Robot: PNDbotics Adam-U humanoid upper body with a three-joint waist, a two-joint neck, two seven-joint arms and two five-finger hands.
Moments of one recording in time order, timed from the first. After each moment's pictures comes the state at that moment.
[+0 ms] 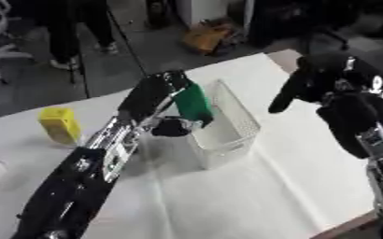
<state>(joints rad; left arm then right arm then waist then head) -1.04 -0.05 -0.13 -0.98 -1.27 -0.26 0.26 -0.42 -0.39 0.01 -1.98 -0.46 -0.30 0.51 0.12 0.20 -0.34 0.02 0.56</state>
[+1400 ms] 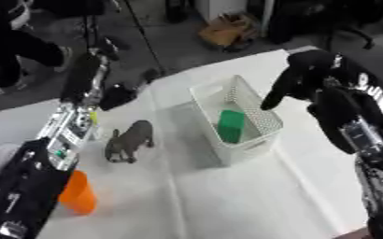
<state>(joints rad) -0.95 0.15 -0.05 -1.13 -0.88 -0.01 0.21 -0.37 -0.39 -0.02 -1.97 -0.45 -0.30 0.50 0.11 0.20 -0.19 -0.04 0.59</state>
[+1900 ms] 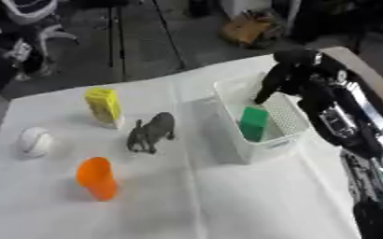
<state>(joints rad) -0.70 0.40 0.01 -1.38 -0.52 0.13 0.09 -0.31 -0.40 -0.06 -1.93 -0.40 -0.32 0.47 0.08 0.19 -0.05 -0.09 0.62</state>
